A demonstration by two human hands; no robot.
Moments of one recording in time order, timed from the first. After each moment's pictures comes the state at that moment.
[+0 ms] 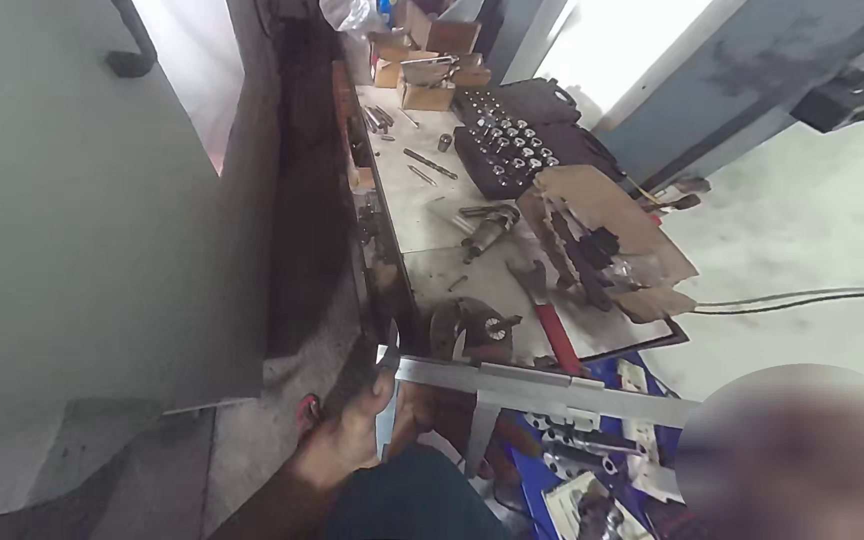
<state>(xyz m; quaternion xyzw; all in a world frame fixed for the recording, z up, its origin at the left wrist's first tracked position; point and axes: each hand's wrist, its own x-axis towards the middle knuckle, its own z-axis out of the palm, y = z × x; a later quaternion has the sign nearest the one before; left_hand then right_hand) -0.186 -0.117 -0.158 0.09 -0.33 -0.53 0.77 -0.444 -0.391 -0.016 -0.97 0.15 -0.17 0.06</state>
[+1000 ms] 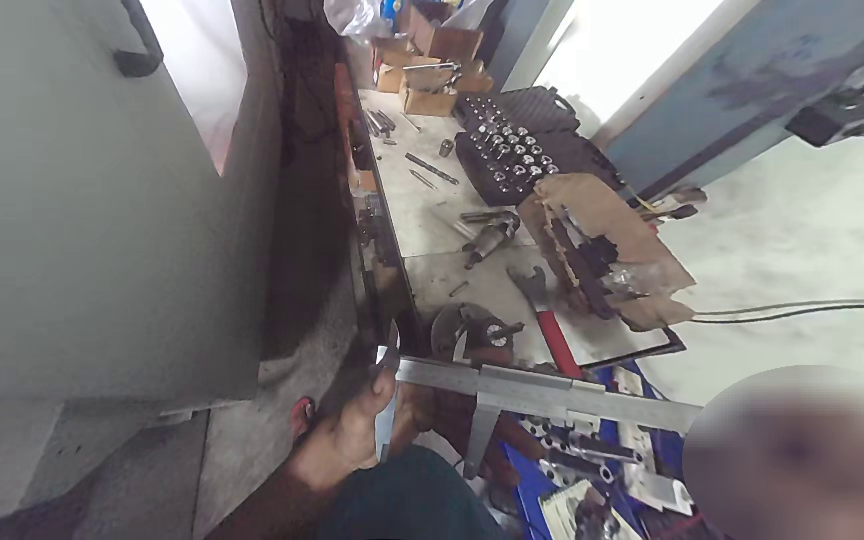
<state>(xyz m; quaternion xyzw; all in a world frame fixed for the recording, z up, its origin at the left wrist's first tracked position) -0.177 -0.120 -0.157 0.07 -0.37 -0.56 0.74 -0.439 -0.392 -0.011 -0.97 0.14 -0.17 0.07</state>
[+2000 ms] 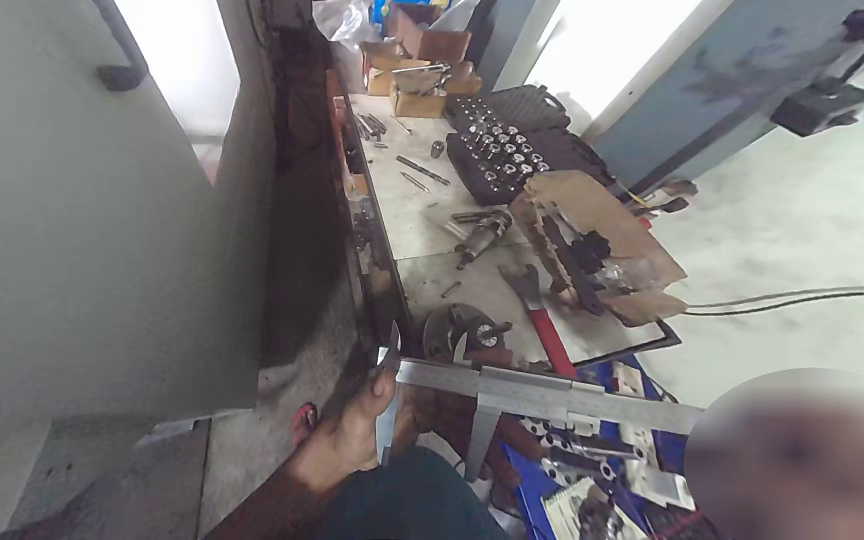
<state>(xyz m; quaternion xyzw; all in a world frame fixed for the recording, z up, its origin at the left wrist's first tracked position) -0.179 -0.129 -0.154 0.08 -0.37 -0.57 0.73 -0.450 -0.394 -0.015 -0.97 0.16 -0.17 0.07</state>
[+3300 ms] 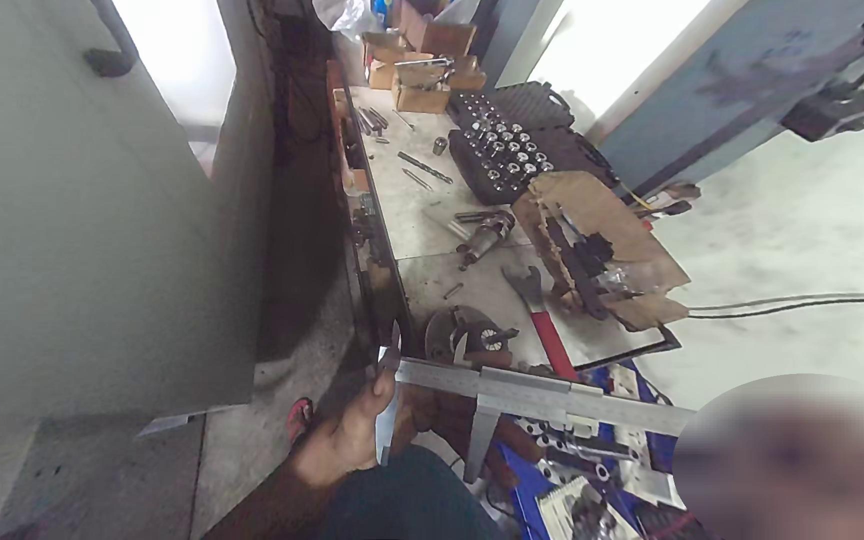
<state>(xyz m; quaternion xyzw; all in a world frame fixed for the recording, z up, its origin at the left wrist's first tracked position) -0.175 -0.130 -0.171 0.11 -0.34 -0.56 0.75 -0.443 -0.395 -0.014 -0.97 0.16 -0.16 0.07</state>
